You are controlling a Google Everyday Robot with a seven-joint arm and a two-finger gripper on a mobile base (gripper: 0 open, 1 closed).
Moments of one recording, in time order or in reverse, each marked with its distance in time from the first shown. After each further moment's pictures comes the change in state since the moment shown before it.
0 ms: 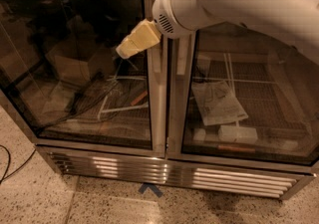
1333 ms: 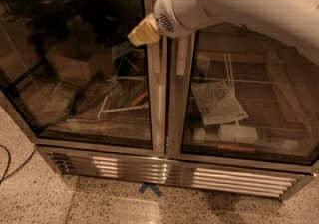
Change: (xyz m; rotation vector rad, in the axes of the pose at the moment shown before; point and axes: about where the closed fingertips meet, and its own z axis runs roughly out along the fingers) arm 0.000 -0.003 0.001 0.009 -0.006 0.008
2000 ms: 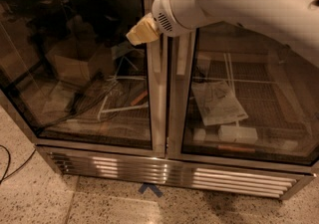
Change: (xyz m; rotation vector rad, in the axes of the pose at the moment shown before) arm -0.001 -0.004 0.007 0.000 -0.005 0.003
